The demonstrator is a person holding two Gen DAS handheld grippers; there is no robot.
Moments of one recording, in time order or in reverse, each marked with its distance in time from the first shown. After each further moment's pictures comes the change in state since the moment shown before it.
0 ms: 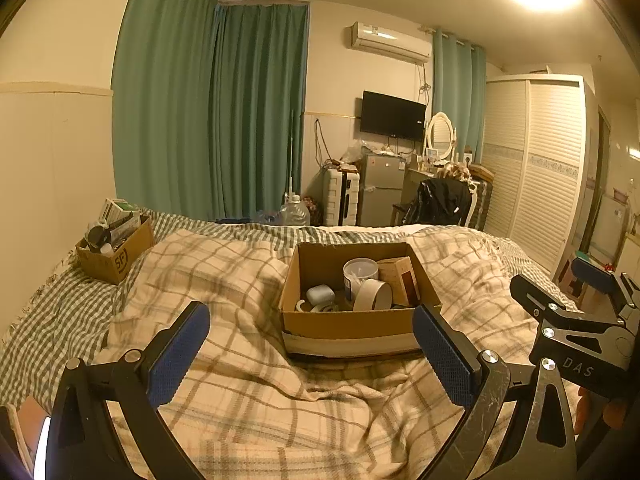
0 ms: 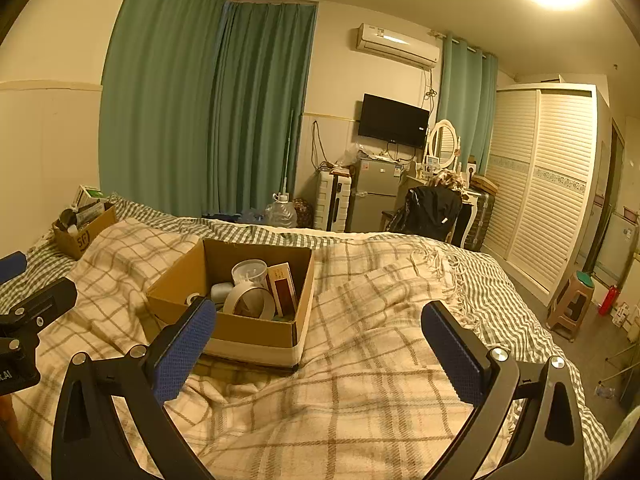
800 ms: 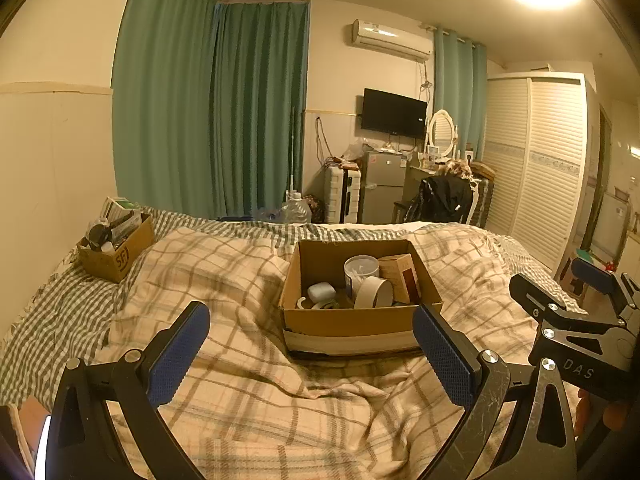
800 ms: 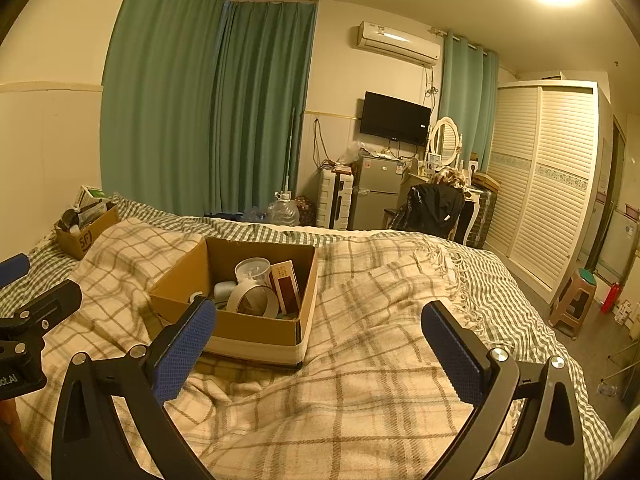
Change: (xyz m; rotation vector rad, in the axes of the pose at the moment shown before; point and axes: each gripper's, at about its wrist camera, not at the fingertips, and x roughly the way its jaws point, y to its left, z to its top) left arm 0.001 0.000 -0.001 0.005 0.008 0.006; right arm 0.000 0.004 -0.002 0.004 0.006 0.007
